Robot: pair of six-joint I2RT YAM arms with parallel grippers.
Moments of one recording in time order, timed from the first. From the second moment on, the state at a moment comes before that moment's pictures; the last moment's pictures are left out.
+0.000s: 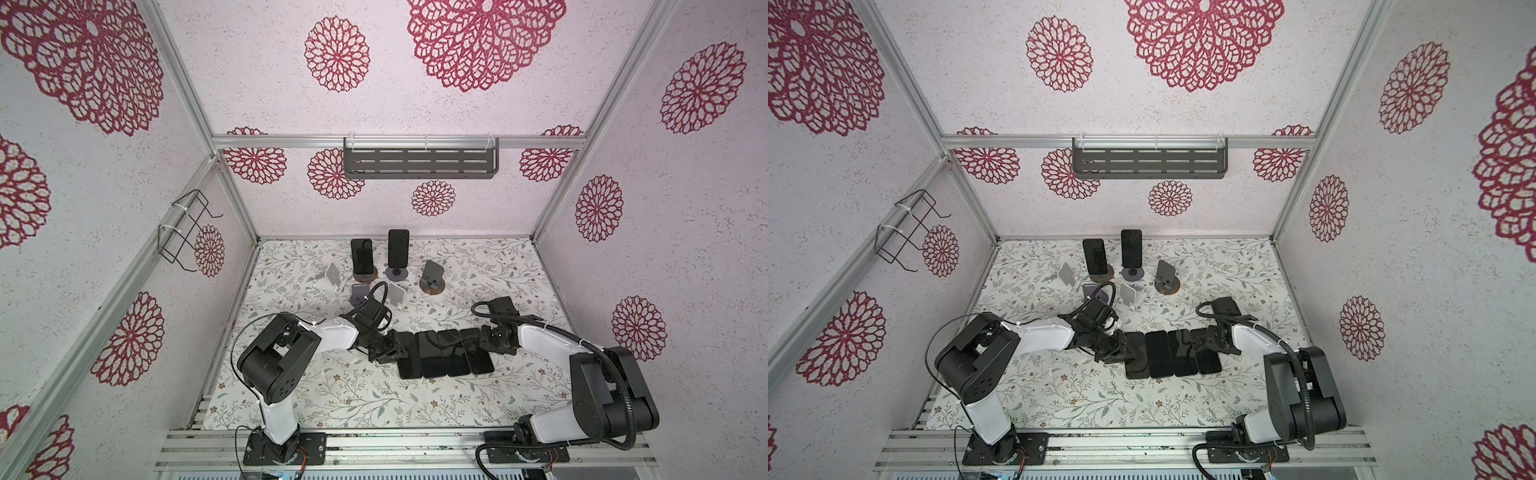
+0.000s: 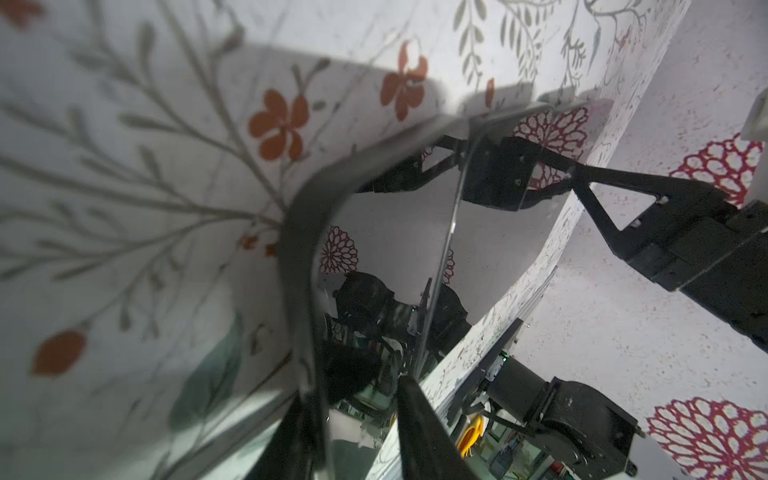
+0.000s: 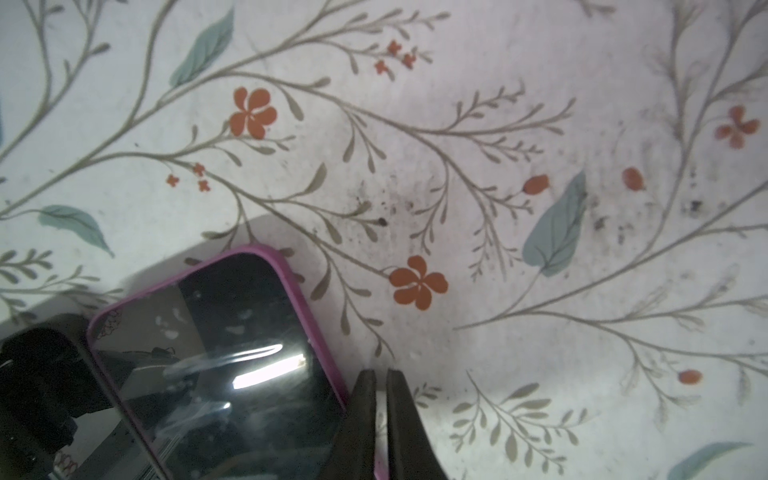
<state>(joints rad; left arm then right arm) -0.66 1.81 0.91 -0.20 0.58 -0.88 0.22 1.44 0.69 -0.51 0.10 0.44</state>
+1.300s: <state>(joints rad) -0.64 1.43 0.92 -0.36 0.37 -0.63 0.35 1.21 0.90 -0.46 0.11 0.32</state>
